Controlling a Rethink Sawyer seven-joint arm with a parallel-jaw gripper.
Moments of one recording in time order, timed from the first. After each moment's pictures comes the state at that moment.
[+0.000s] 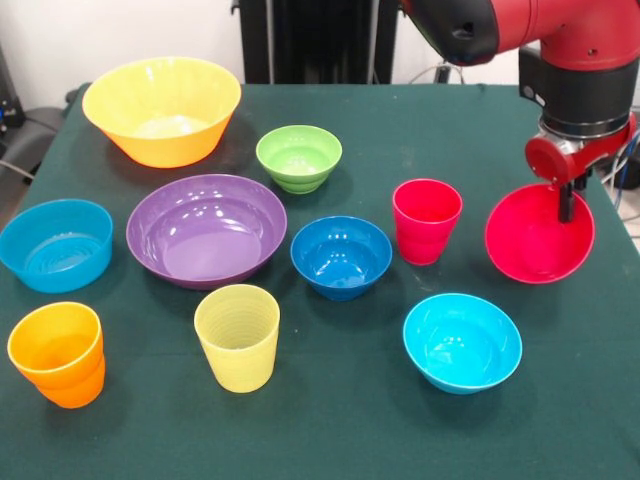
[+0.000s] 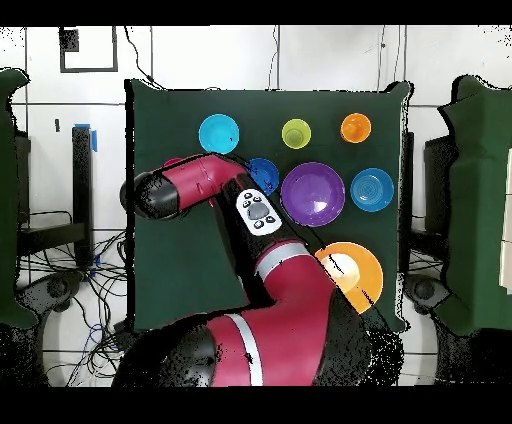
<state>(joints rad) -0.25 -0.48 0.51 1.52 -0.46 0.57 1.56</state>
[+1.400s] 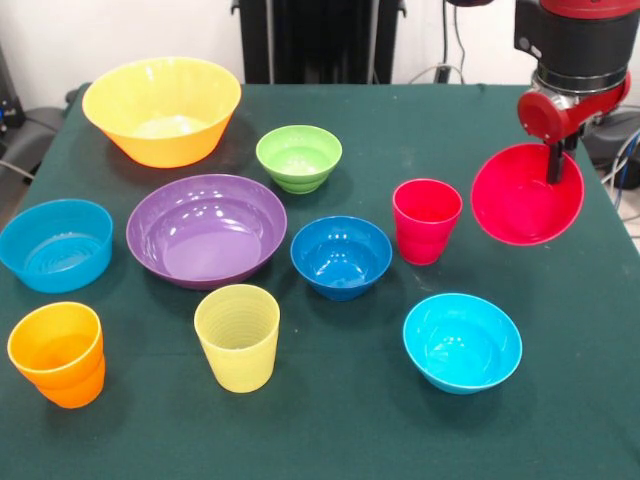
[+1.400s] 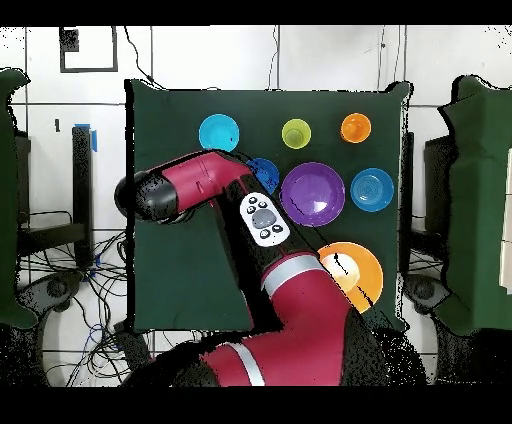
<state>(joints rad) -0.27 -0.57 0.53 1.58 -0.45 0.67 1.56</state>
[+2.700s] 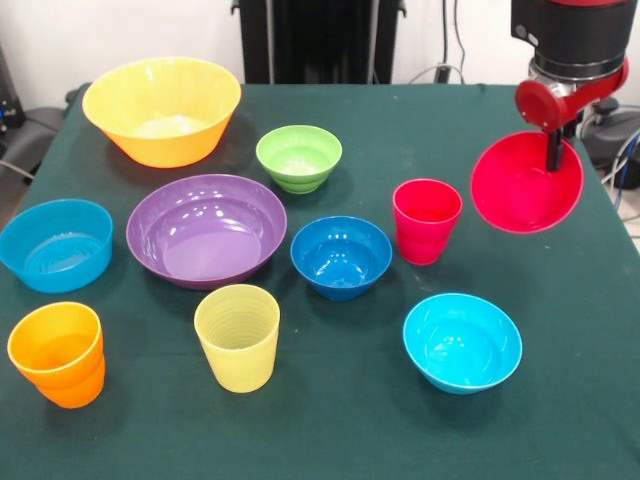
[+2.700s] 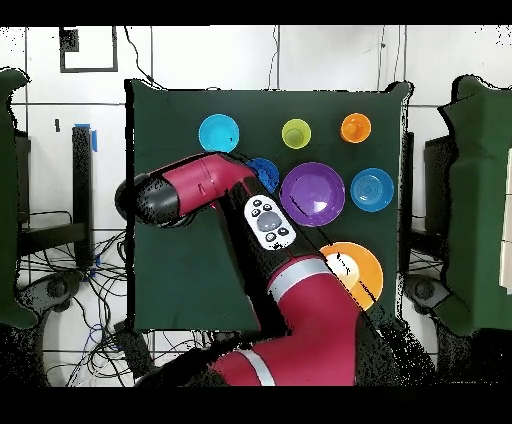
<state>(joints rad) -0.30 -0.60 0.56 1.62 -0.45 0.68 1.56</state>
